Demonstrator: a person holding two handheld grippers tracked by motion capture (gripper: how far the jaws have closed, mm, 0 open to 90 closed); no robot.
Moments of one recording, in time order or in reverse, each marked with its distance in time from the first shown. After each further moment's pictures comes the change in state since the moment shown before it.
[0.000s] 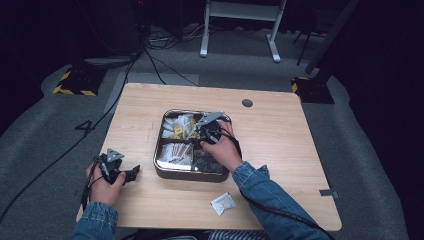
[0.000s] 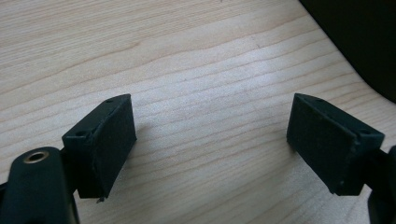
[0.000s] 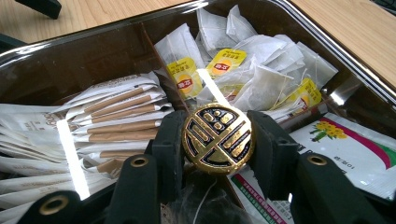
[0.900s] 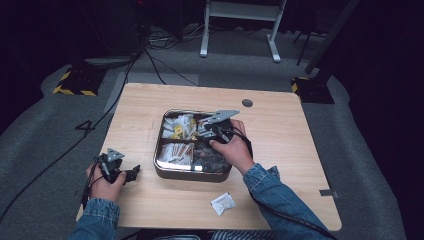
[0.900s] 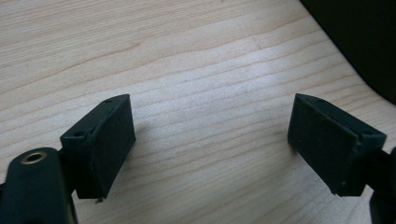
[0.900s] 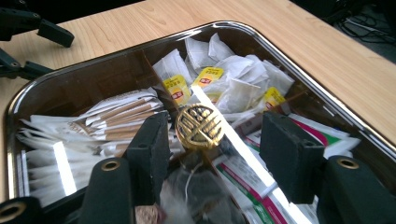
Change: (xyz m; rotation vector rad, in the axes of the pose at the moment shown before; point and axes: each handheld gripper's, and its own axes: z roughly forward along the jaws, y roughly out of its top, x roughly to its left) left arm 0.000 0.001 0.001 0.003 0.006 -0.001; right arm -0.002 -0.002 -0.043 -0.085 -0.036 0.033
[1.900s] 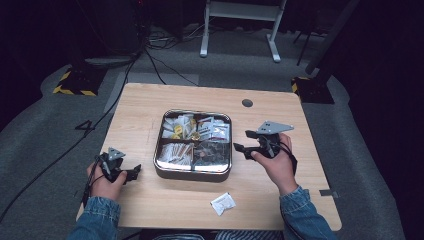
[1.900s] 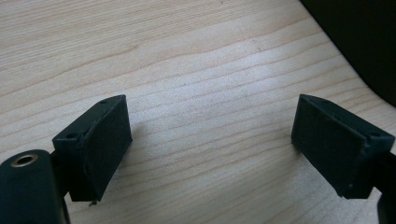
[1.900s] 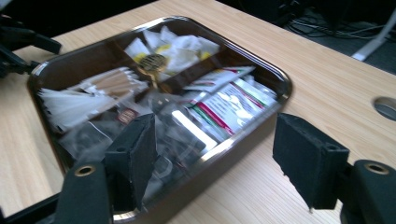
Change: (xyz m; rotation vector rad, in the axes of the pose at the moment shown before) left arm 0.000 0.002 0.002 0.005 -0.006 -0.003; right arm -0.014 -0.064 -0.114 -0.087 -0.129 0.136
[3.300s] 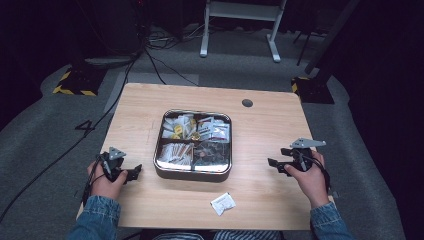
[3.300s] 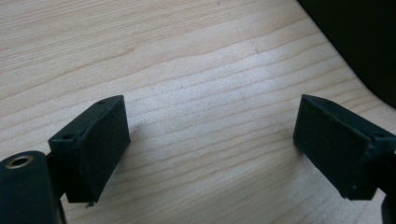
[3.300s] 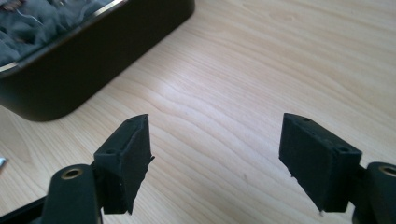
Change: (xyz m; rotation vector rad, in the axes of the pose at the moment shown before) left arm 0.000 0.002 0.002 0.003 -0.006 0.014; right arm -0.060 -0.092 -0.048 0.153 -0.115 0.159
